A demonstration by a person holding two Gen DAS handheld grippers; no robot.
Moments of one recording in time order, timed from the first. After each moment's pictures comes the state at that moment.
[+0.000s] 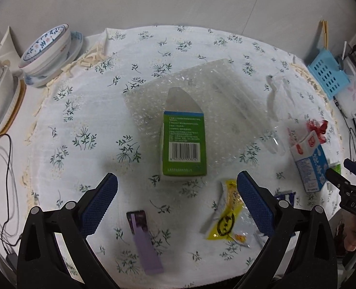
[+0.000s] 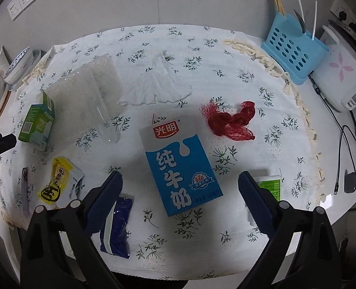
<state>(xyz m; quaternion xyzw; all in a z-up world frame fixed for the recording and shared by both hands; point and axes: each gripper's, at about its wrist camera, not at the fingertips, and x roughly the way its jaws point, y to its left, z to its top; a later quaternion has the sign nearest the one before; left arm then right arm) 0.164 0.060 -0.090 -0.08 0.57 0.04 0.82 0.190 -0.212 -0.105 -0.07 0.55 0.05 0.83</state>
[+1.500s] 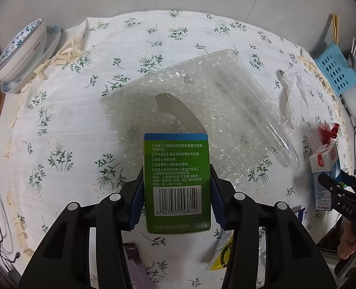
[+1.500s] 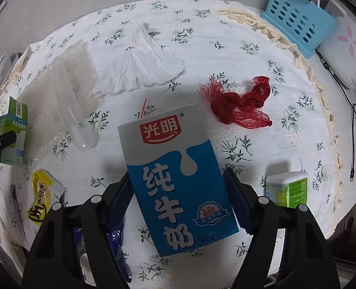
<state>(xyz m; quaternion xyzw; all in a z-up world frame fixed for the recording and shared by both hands) 0.205 0.060 -0.123 -0.08 0.59 0.02 0.80 0.211 -0.215 -0.142 -0.04 0.59 0.02 0.81</state>
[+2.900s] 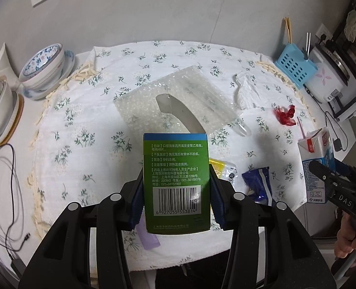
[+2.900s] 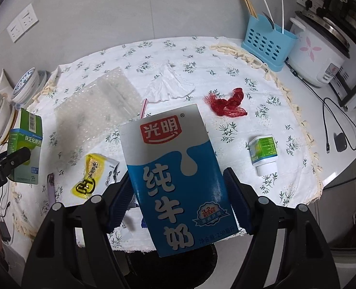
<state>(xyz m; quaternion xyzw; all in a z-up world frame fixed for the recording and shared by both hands) 0.102 0.042 -0.038 -0.07 0.53 -0.02 0.84 0.106 -0.189 -0.050 -0.02 0.51 0.01 0.86</state>
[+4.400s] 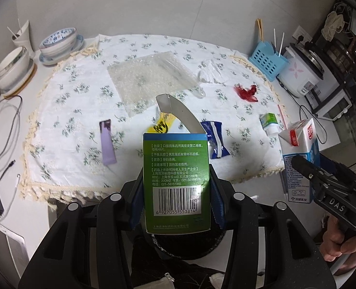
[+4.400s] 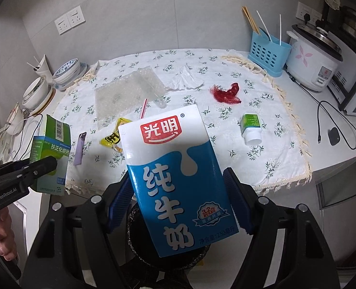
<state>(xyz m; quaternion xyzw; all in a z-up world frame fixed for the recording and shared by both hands) -0.043 -0.028 -0.011 -0.12 0.51 -0.02 0.85 -0.024 -0.228 -0.017 -0.03 0.47 0.10 0.88</state>
